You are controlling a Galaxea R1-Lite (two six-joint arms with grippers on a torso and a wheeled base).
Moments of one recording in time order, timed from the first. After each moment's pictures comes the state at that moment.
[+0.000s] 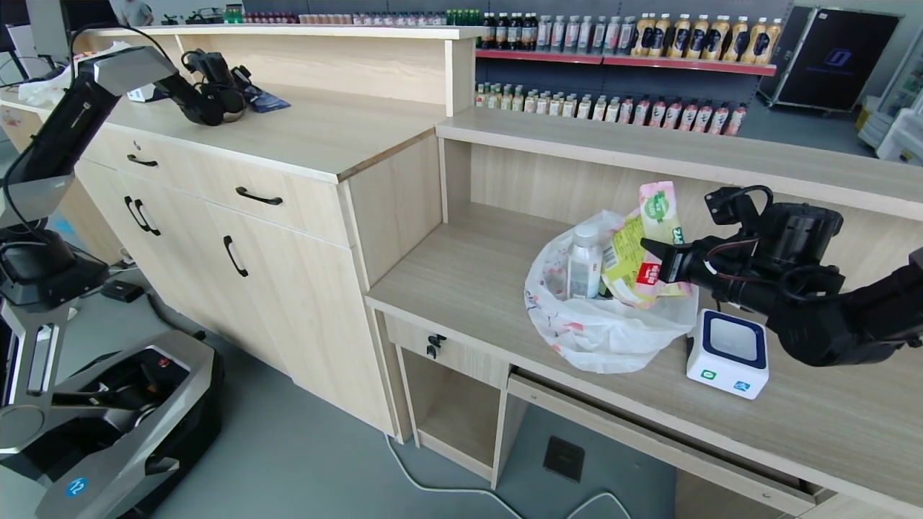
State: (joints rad) left arm 0.00 0.00 0.00 0.00 0.04 -0.03; right arm 0.05 2.04 -0.99 -0.99 0.34 0.03
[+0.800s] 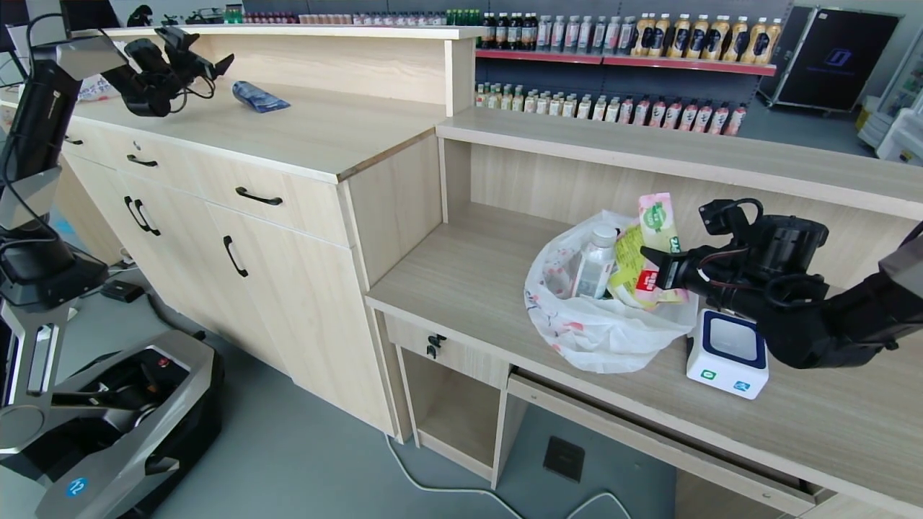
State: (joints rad) left arm 0.00 0.00 0.00 0.00 0.04 -0.03; right arm 0.02 2.11 -1.02 -1.03 0.34 0.03
